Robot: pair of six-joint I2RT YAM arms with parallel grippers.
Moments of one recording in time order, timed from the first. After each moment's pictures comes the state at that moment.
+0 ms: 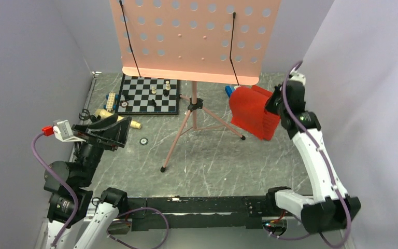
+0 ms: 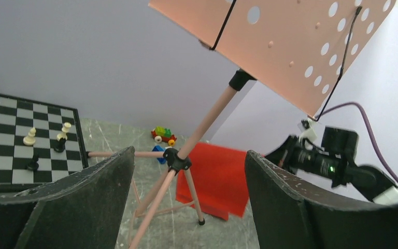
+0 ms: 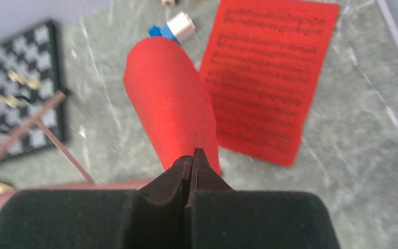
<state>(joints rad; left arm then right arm) -0.29 0.30 0.85 -0.20 0.05 -0.65 0.16 1.06 1.13 -0.59 0.20 0.40</state>
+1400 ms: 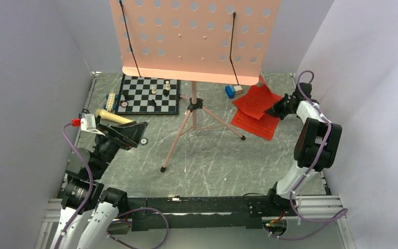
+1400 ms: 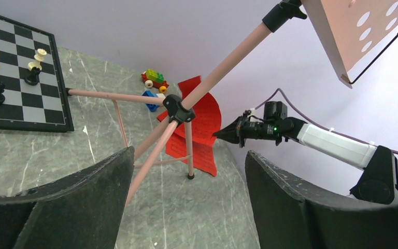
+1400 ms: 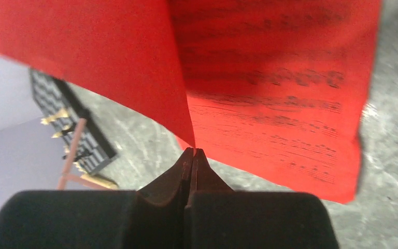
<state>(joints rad) -0.29 0.32 0.68 -0.19 0.16 -0.77 -0.29 1.77 1.26 -0.45 -0.46 0.73</state>
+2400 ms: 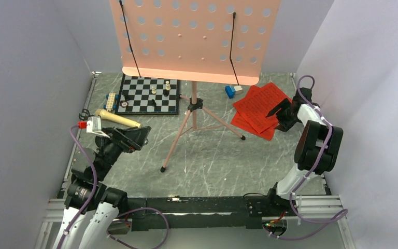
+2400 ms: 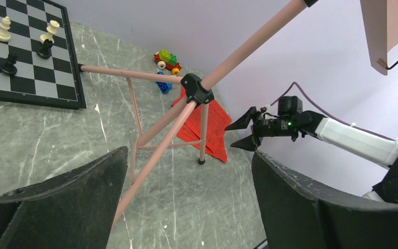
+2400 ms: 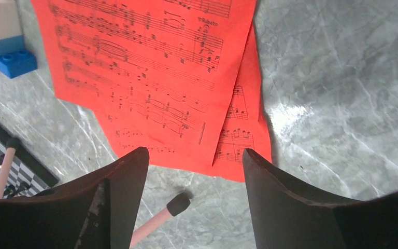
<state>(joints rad) -0.29 0.29 0.61 -0.23 0.16 -0.77 -0.31 1.76 1.16 -0.52 -0.26 0.64</state>
